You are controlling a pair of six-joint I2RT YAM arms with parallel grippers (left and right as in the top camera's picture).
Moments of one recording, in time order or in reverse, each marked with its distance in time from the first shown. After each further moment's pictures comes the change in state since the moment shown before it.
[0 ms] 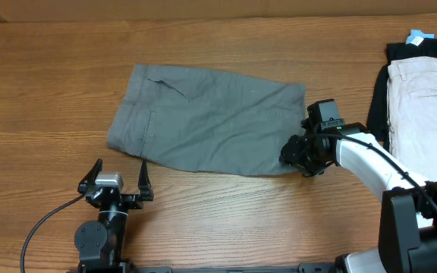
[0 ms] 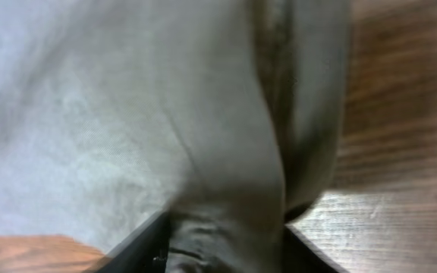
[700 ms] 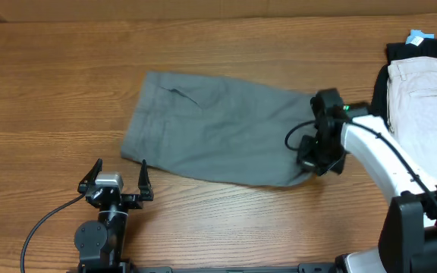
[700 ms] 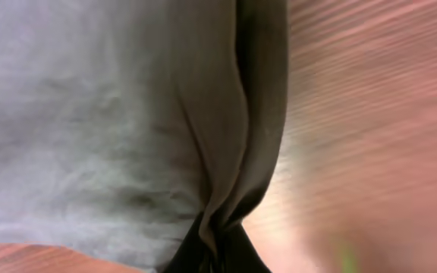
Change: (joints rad) left arm 0.000 0.000 0.000 0.000 0.000 0.000; right arm -0.003 0.000 0.241 -0.506 0.231 0.008
